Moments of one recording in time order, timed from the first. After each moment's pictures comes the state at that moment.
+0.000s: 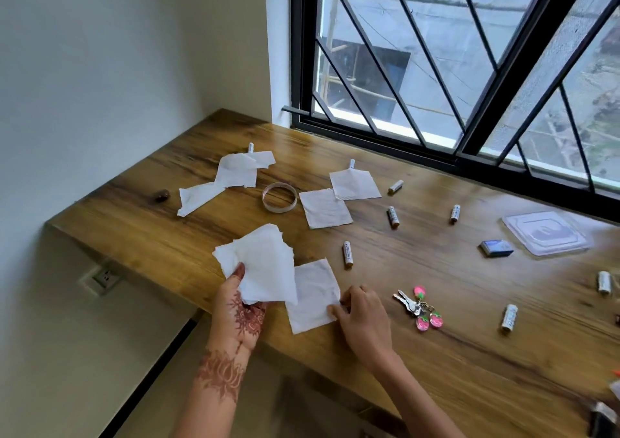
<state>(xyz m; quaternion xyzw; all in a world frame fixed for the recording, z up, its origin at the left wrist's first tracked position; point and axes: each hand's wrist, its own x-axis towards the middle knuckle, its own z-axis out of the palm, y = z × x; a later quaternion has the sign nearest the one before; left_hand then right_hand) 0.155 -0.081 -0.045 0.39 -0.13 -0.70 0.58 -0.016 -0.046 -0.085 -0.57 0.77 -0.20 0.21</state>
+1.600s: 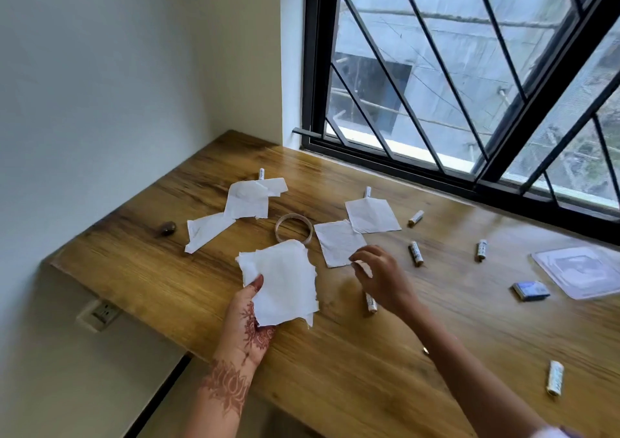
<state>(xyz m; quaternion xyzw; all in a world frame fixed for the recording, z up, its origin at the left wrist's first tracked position) 0.168 -0.146 -0.027 0.46 -0.11 -0.74 0.48 -0.060 -0.183 -0.072 -0.74 0.61 -0.27 0.09</state>
